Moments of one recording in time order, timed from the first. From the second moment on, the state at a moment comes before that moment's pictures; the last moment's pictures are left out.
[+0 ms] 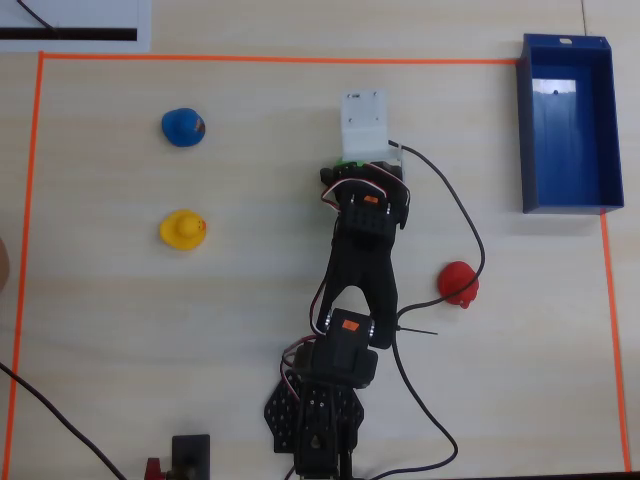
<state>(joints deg) 18.8 88.4 118.5 23.2 -107.0</state>
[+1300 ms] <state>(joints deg) 24.5 91.7 108.9 28.5 -104.2</state>
